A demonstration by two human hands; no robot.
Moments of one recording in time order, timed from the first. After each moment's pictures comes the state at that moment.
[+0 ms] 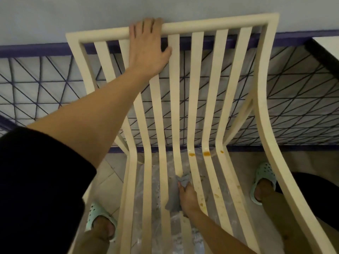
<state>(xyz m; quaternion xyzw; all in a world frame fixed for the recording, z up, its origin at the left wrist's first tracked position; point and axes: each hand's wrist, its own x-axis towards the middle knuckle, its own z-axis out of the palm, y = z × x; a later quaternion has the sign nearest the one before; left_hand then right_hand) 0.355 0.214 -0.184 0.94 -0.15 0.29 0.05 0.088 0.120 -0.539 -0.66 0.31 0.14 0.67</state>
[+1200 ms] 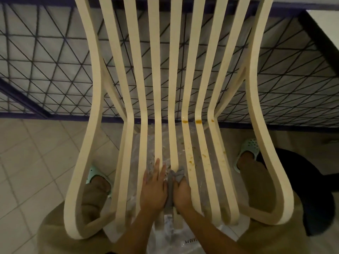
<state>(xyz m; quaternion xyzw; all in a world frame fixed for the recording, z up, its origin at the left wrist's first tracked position) -0.038 0.232 -0.505 0.99 -0.07 -0.08 0.13 -0.050 0.118 -0.501 -0.77 0.26 0.14 0.57</state>
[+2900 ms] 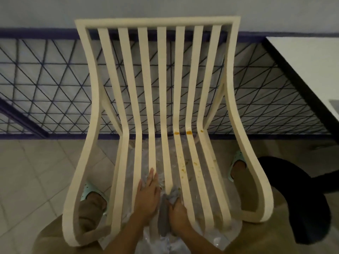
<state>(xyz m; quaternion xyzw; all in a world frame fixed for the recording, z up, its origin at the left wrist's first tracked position) -0.036 0.236 -0.481 0.97 -0.07 -0.10 0.23 -0.093 0.106 -0.485 -0.90 0.11 0.17 0.39</state>
